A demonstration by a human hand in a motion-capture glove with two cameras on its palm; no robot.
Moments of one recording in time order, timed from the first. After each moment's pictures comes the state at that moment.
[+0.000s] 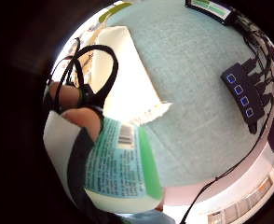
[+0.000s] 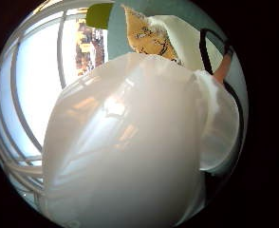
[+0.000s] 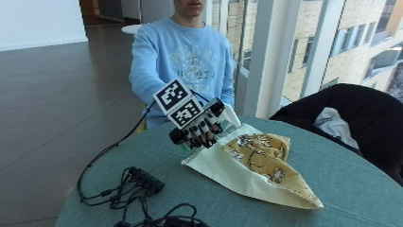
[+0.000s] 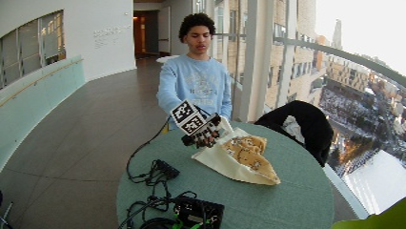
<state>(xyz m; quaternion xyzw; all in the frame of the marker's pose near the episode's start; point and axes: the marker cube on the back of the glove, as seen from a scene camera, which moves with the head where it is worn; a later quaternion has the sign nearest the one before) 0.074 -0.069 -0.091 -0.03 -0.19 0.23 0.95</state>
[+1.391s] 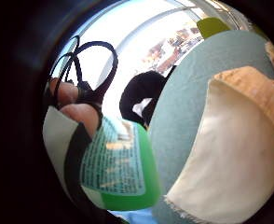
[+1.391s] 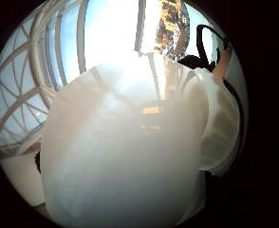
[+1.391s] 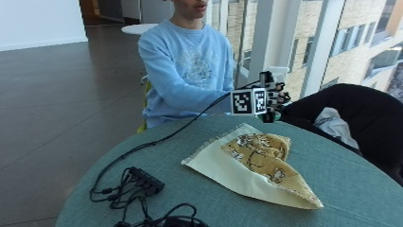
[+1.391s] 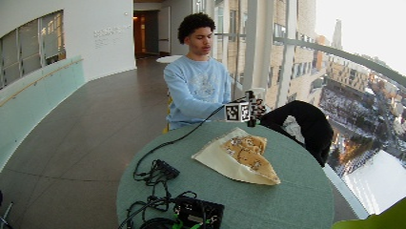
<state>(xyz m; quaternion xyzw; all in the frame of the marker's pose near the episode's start) -0.192 -0.169 -0.015 0.14 -0.48 -0.12 0.85</state>
